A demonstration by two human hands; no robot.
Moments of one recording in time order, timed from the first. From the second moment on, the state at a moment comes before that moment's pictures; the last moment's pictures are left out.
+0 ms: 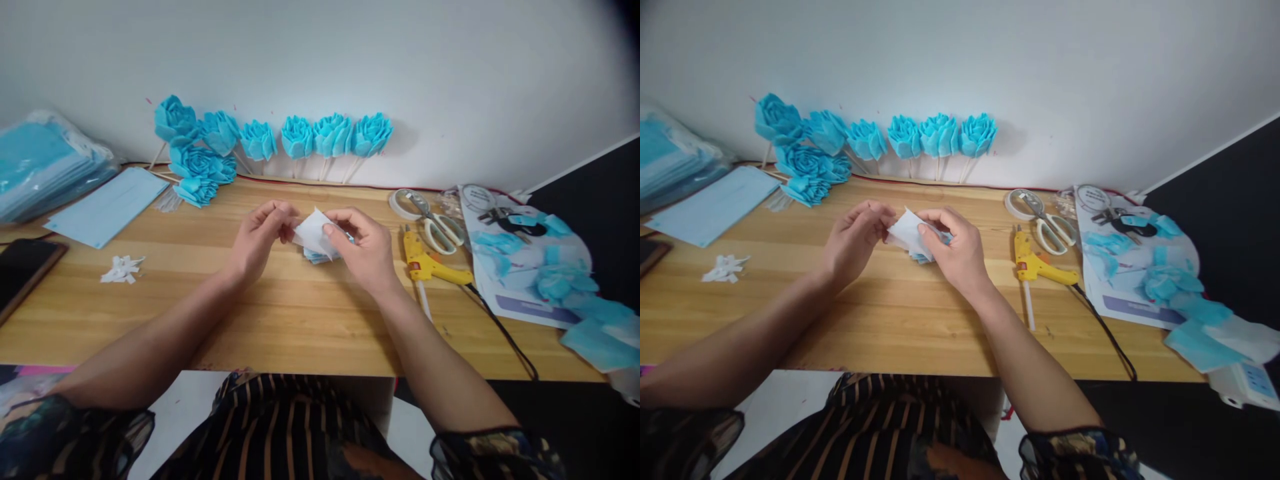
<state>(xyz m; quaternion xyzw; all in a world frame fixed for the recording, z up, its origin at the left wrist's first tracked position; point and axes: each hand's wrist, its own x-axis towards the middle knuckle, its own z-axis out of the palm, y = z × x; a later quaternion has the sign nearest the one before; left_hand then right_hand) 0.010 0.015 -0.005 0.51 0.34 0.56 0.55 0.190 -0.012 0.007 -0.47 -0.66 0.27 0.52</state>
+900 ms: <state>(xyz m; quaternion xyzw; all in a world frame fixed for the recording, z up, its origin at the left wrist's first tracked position) 0.011 0.004 0.007 0.59 0.33 0.53 0.52 0.193 -0.001 -0.003 -0.40 -0.52 0.42 0.63</state>
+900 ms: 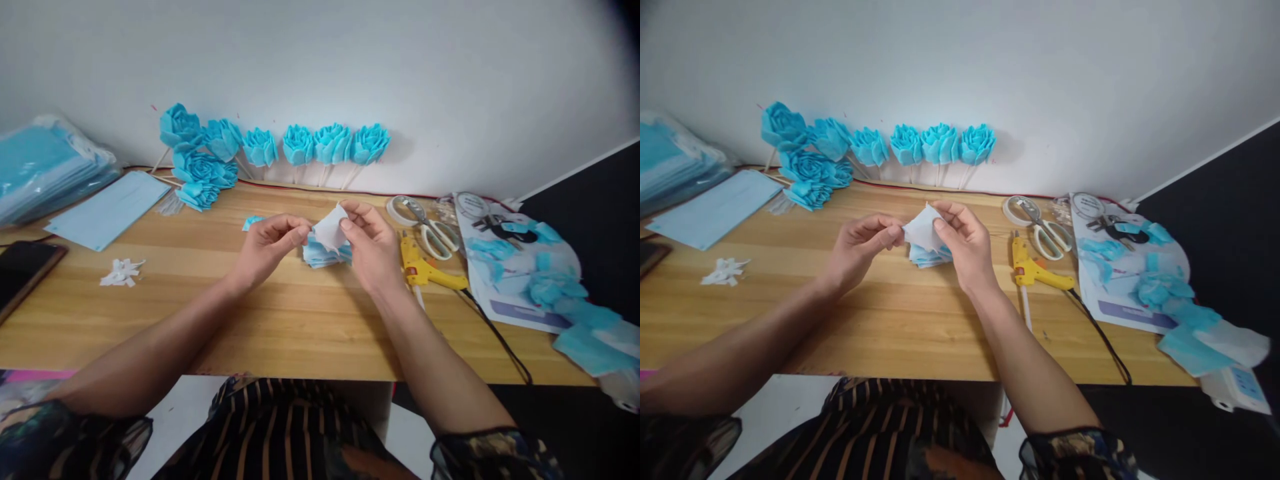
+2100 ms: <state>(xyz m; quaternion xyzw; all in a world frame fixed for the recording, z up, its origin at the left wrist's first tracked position) 0.011 0.005 0.002 0.59 0.33 0.53 0.52 0.192 -0.001 0.004 -0.39 -0.46 0.48 0.64</state>
